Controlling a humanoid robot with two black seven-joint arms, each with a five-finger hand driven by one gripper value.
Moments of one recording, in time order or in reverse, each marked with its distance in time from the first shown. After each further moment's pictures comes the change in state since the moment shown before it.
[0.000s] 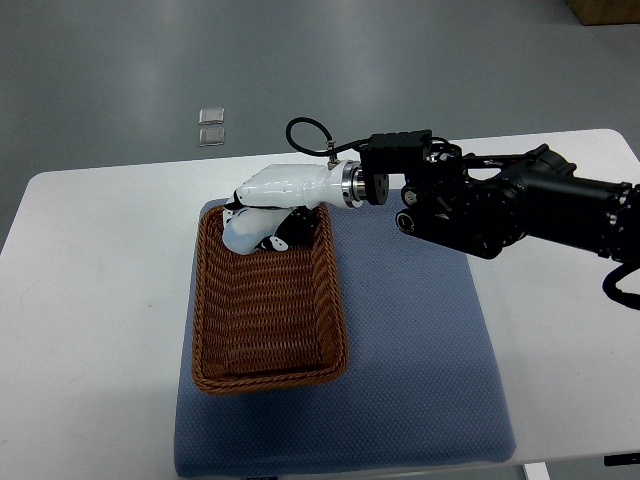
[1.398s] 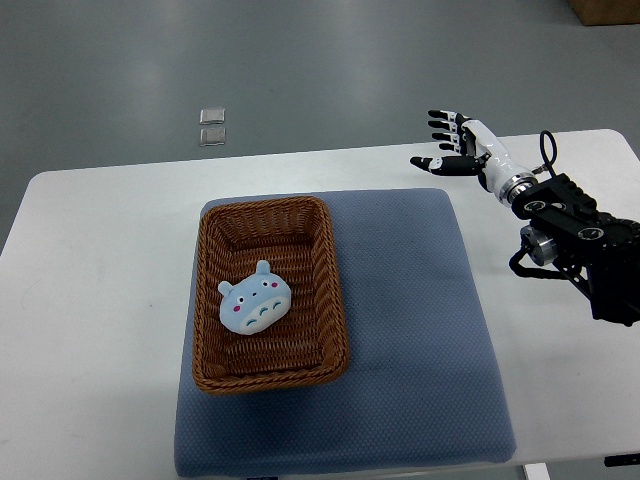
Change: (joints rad) left arm -0.010 0.000 0.000 0.004 0.000 0.001 0.000; right arm -0.429 -0.191 0.442 -0.258 0.963 -0.115 -0.088
